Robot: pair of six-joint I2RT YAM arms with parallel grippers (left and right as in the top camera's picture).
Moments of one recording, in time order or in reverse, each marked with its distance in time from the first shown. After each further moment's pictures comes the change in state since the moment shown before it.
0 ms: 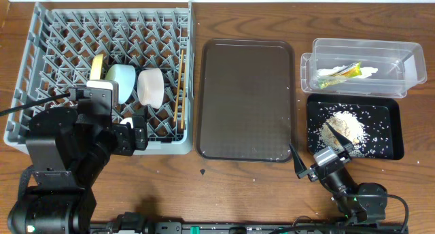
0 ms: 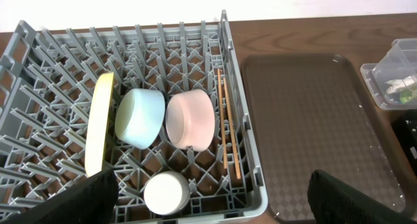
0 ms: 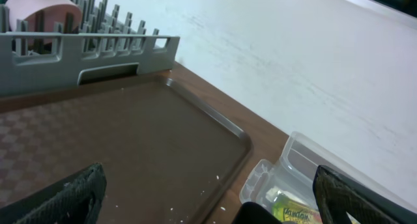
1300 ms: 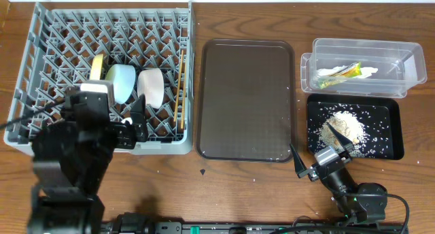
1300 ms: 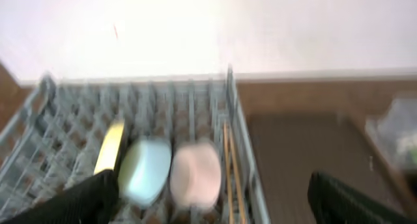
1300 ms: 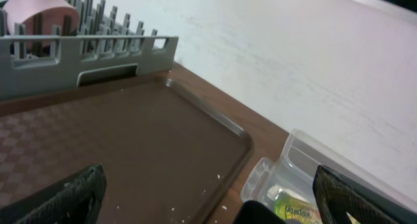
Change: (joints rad) left arm 0.000 -0.142 -0.240 0.364 -0.025 -0.044; right arm 0.000 -0.002 0.000 -0.002 0.006 0.018
